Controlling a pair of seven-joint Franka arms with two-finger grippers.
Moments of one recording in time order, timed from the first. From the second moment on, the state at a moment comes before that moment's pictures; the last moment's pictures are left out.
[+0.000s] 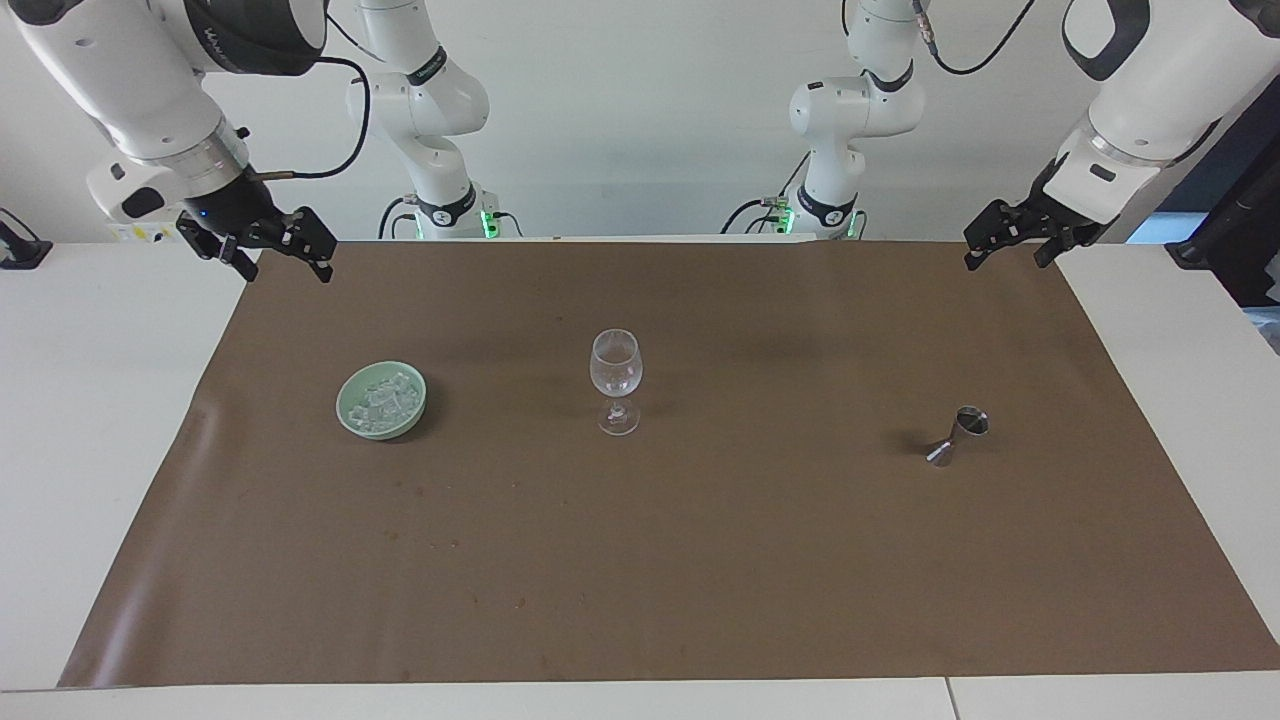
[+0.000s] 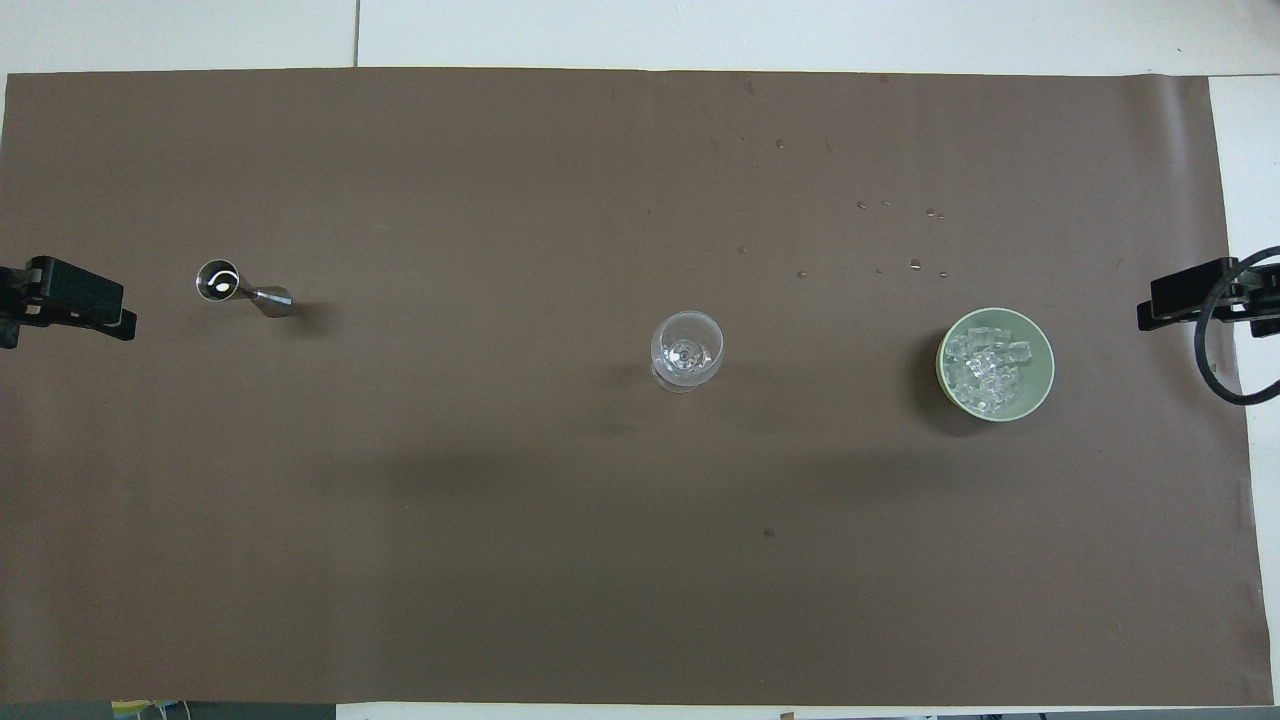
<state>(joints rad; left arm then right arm) -0.02 0.02 -0.02 -1.51 -0.02 1.41 -0.01 -0.01 -0.03 -0.08 -1.64 0.04 1.54 -0.01</state>
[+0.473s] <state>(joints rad) -0.02 0.02 -0.02 -1.51 -0.02 1.41 0.00 -0.01 -0.03 -0.08 -1.64 0.04 1.54 -0.01</state>
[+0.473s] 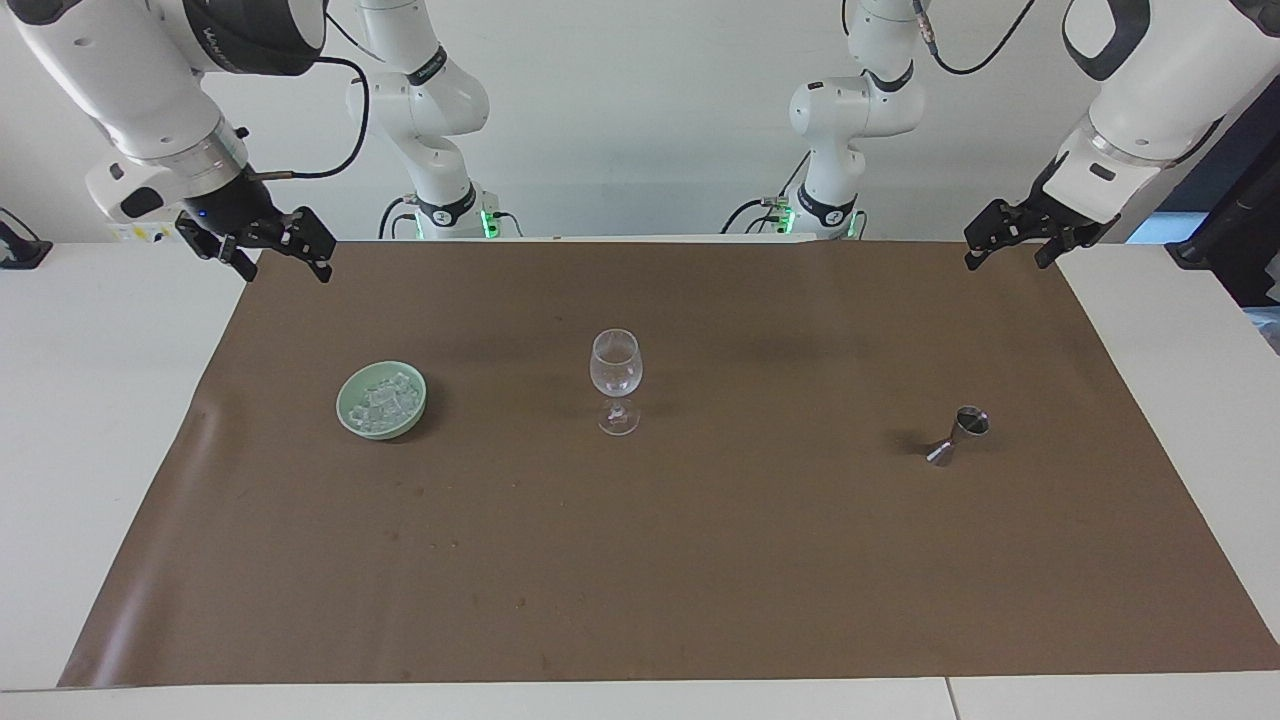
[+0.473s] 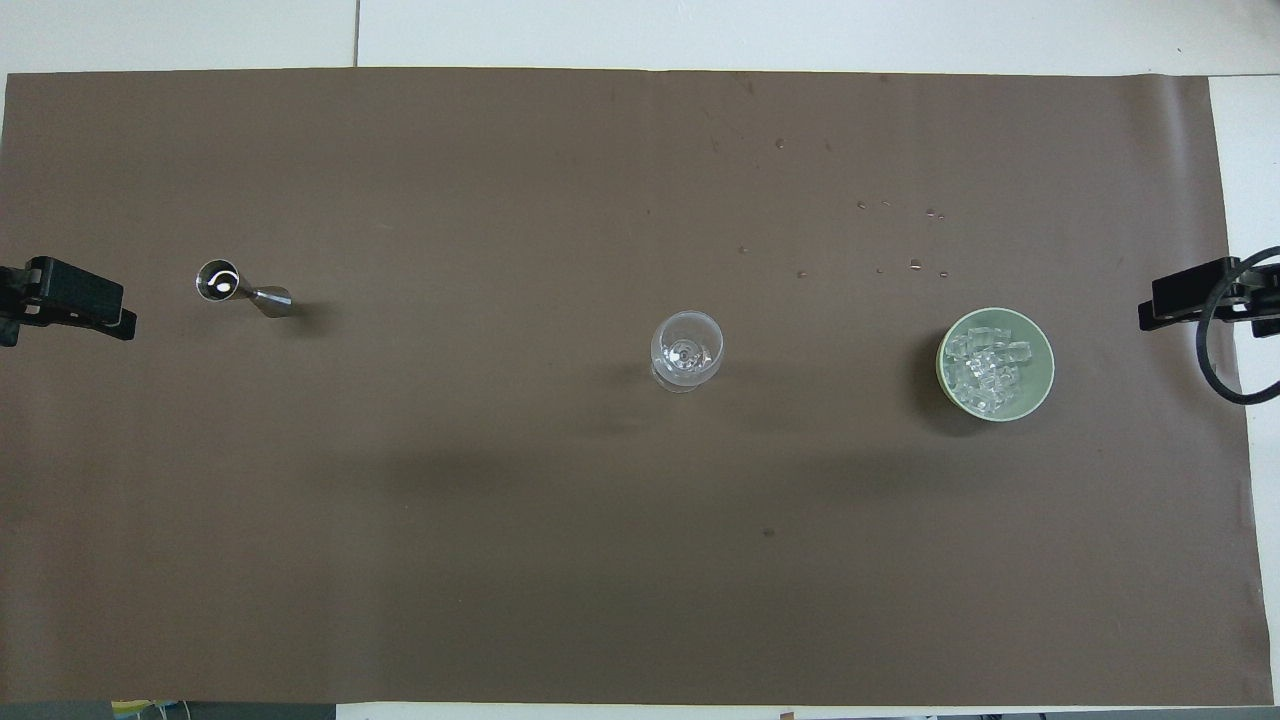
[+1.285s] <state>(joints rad) -0.02 0.08 -0.02 -1.48 -0.02 1.47 0.02 -0.01 -0.03 -0.08 -1.64 0.02 1.54 -0.01</state>
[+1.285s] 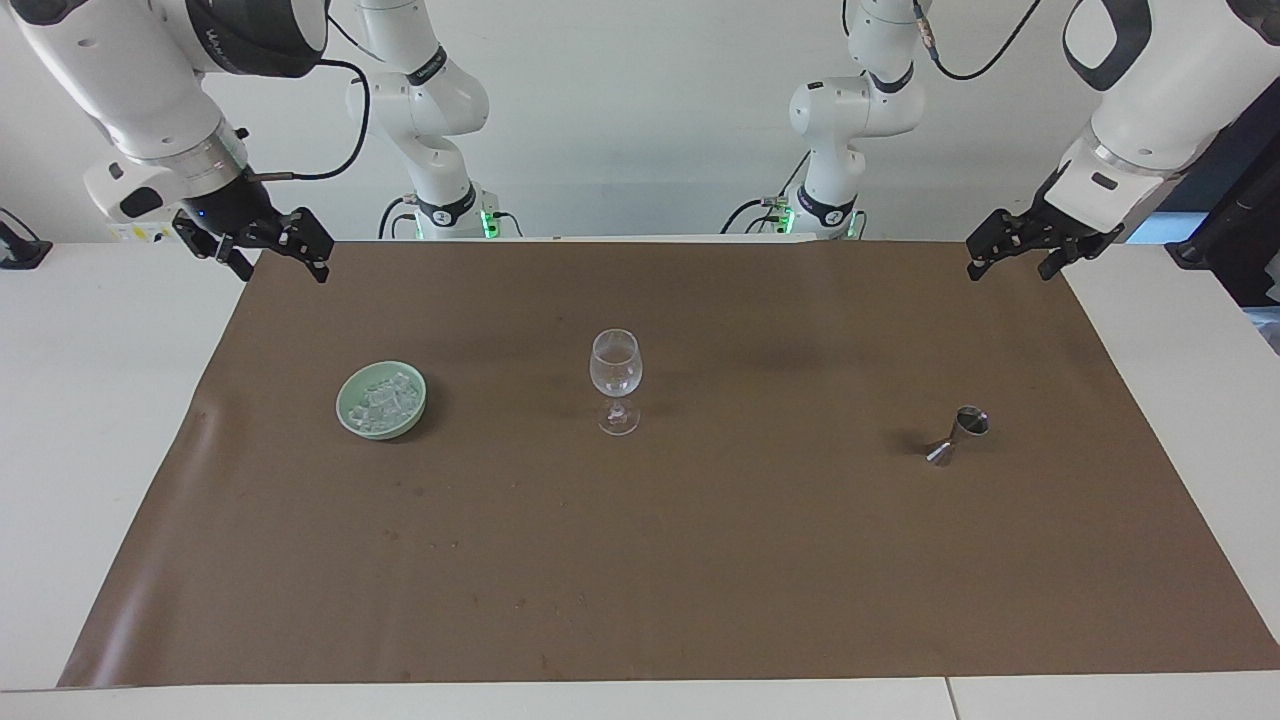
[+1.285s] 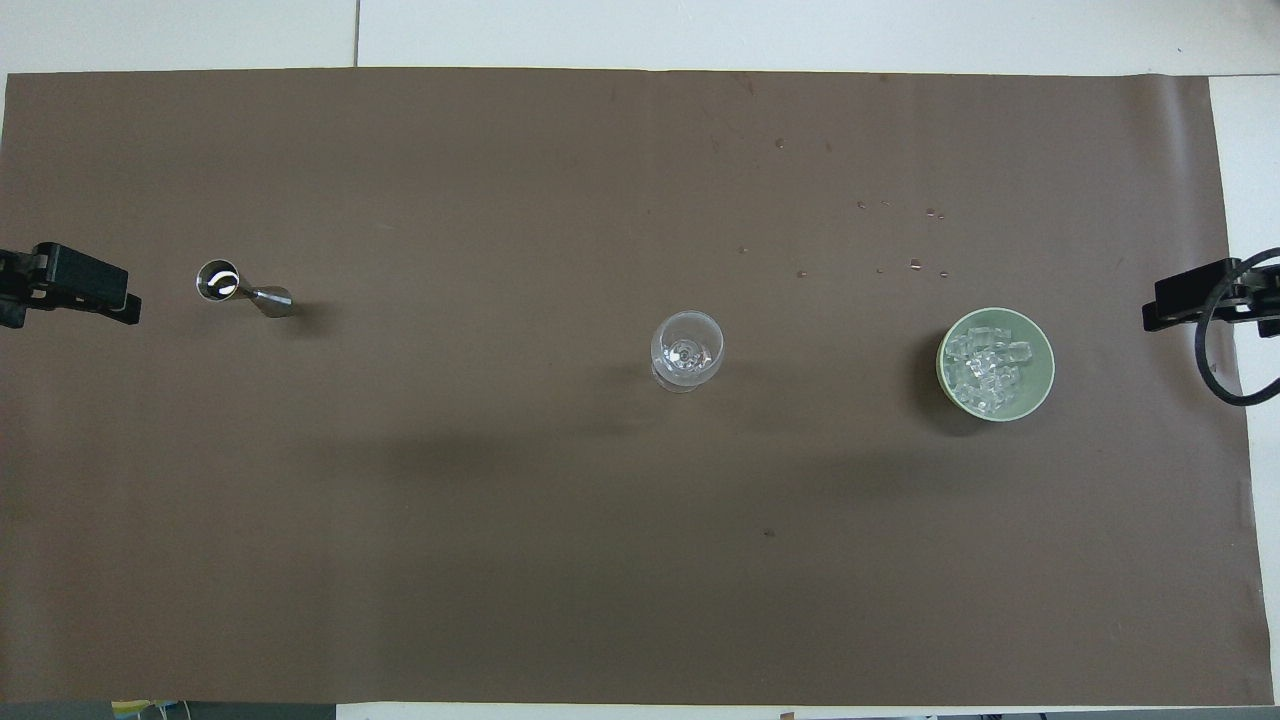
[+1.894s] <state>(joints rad) -0.02 0.46 -0.01 -1.16 -0.02 1.51 0.02 -0.01 -0.03 -0.08 -1.64 0.02 1.54 -0.01</state>
